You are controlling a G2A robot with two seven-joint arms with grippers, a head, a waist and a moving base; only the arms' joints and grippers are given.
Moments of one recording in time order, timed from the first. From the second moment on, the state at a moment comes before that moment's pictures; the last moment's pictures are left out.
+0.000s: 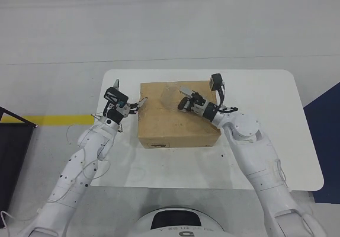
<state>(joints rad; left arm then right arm) 1.30 -1.18 -1.21 -1.43 1.53 -0.10 0.28 -1.17 -1.35 1.25 -1.38 0.16 -0.11 0.75</state>
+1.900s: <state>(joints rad) 1.28 -1.21 -1.27 -1.25 1.48 -0.07 0.35 -0.87 -1.46 0.89 -1.06 0.37 -0.08 0.73</state>
